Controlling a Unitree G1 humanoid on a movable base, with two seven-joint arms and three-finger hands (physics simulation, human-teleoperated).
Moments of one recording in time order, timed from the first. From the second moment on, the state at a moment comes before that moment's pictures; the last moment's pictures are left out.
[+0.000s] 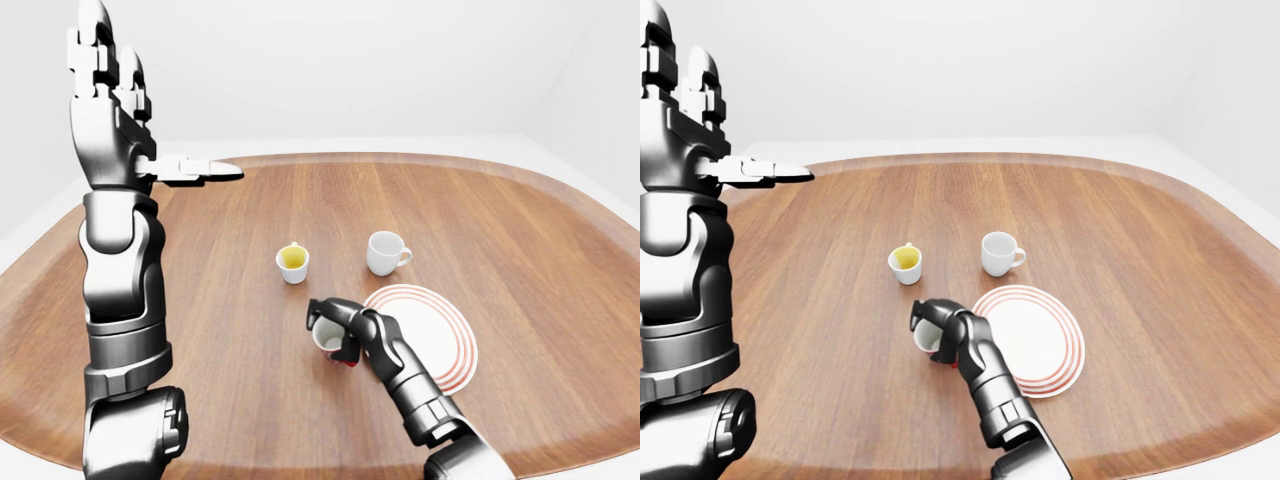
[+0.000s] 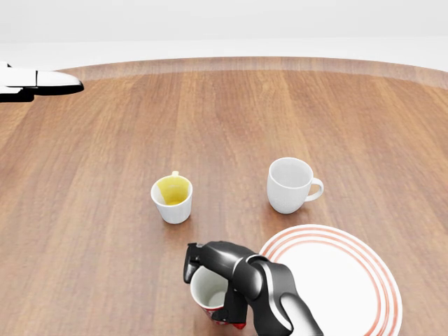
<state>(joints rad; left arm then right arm) -0.71 0.38 0.24 -0.04 -0.14 0.09 -0.01 -0.44 0.09 0.19 0.60 -0.99 0.09 0.53</state>
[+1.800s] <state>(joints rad) -0.73 0.35 0.21 -0.08 -0.10 0.09 -0.02 -0.33 -0.16 -0.03 0.07 -0.89 0.09 0.70</state>
